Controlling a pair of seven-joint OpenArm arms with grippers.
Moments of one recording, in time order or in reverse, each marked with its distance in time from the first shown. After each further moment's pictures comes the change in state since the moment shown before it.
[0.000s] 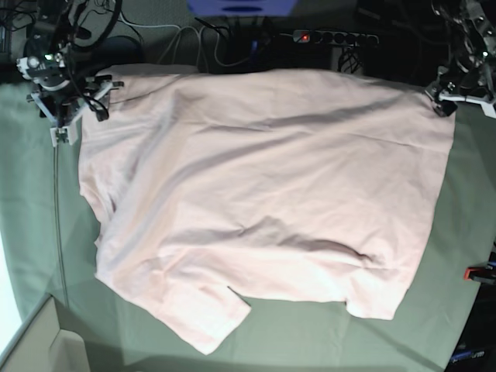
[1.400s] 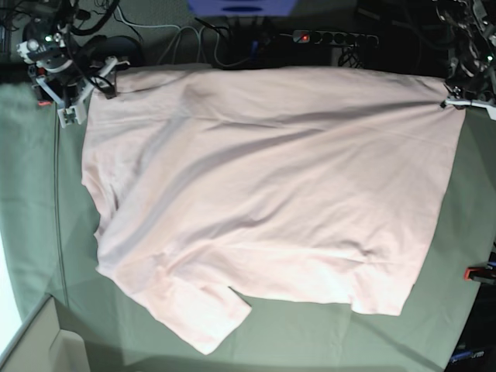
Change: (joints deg) left arm -1.0 -0.8 -0.2 -0.5 -0.1 0.3 -0.2; right arm -3.8 -2.2 2.6 1.7 -0.1 9.4 -0.2
